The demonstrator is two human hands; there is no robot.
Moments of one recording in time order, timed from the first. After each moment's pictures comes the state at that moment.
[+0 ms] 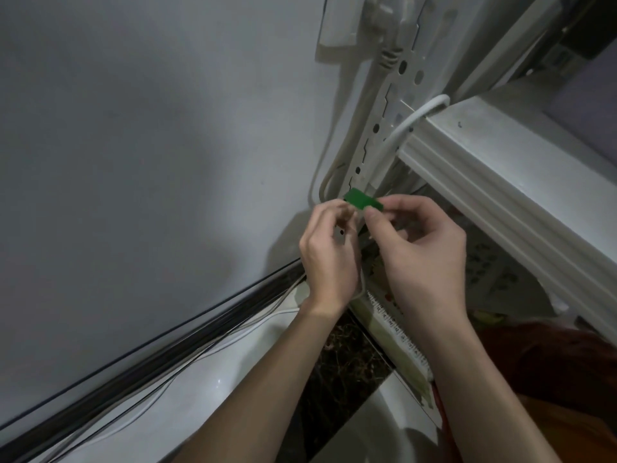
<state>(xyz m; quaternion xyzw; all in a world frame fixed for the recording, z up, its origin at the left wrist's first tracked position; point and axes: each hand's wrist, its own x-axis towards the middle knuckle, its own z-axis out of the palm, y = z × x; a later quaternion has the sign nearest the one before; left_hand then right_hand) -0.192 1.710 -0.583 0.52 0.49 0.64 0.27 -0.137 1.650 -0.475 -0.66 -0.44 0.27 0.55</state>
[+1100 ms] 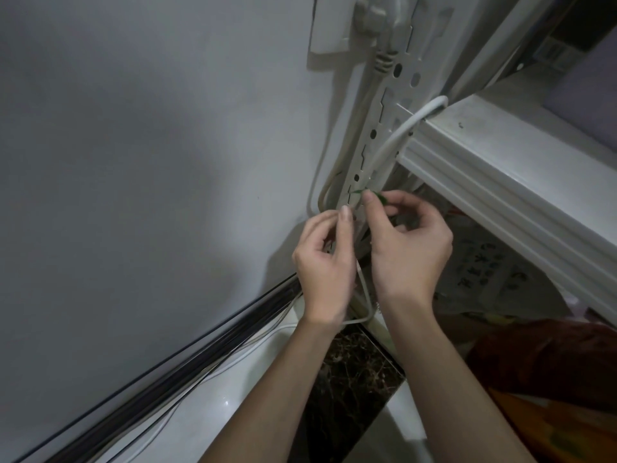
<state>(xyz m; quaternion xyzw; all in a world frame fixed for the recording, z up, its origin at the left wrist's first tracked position) -0.199 1.710 -0.574 0.43 0.45 0.66 0.42 -0.153 1.687 -0.498 -0.67 -0.32 0.20 0.64</state>
